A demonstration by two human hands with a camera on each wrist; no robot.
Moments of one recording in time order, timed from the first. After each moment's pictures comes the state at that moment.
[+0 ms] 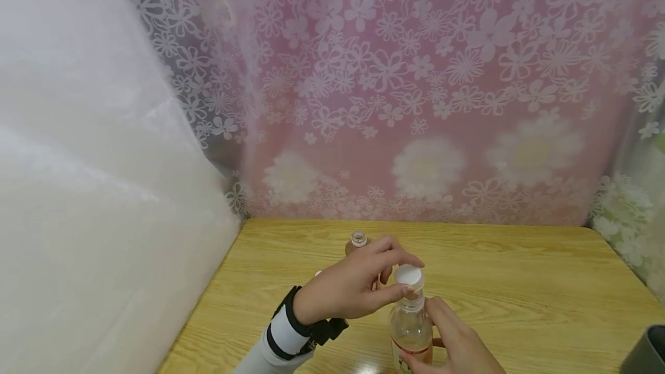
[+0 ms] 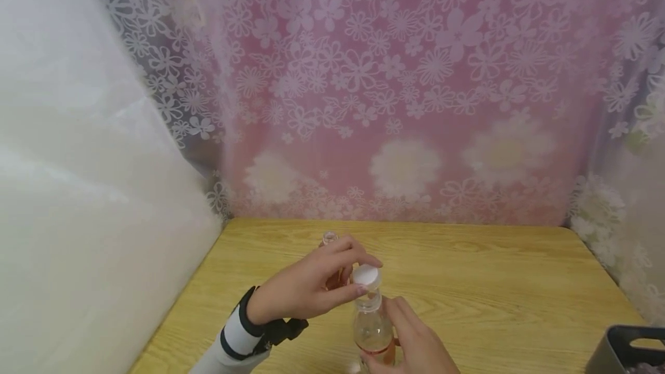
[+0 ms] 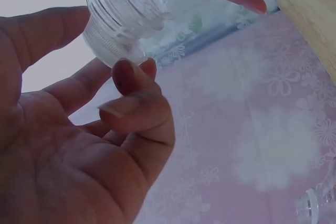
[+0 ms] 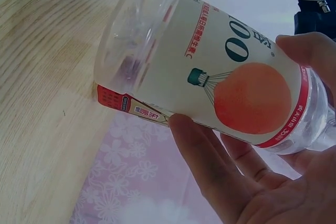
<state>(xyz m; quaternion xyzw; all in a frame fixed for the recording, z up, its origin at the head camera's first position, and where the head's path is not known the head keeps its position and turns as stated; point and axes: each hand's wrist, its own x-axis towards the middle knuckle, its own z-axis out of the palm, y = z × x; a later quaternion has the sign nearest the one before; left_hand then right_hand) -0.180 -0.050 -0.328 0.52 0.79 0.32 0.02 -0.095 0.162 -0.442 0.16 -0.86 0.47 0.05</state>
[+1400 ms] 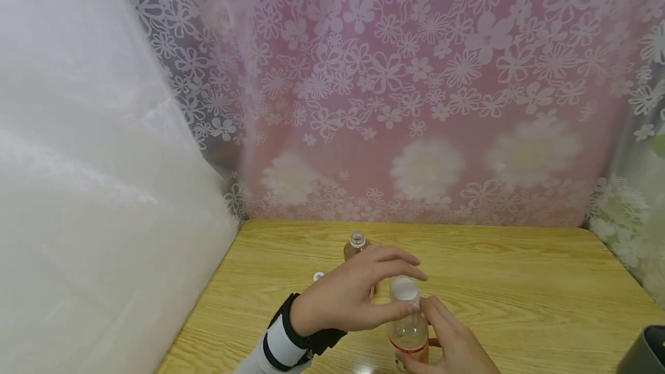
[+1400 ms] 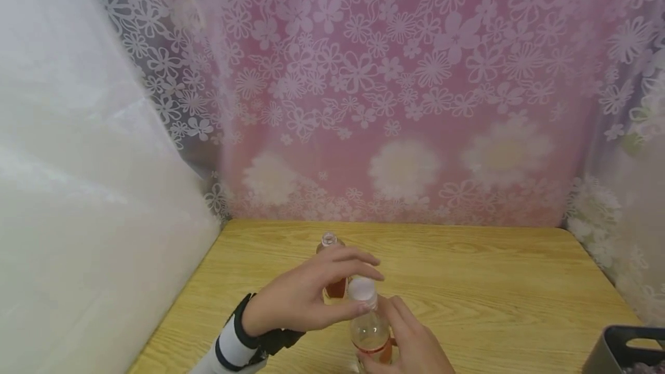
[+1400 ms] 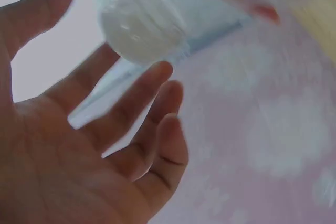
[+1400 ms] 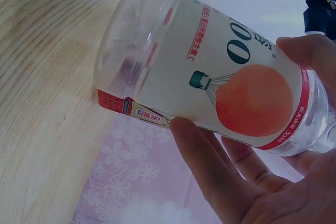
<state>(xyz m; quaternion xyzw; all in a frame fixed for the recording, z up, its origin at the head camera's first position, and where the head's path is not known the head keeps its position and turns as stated) -0.168 -0.051 -0.327 0.54 0.80 0.26 -0.04 -0.098 0.160 -0.443 0.16 -0.87 0.47 0.04</state>
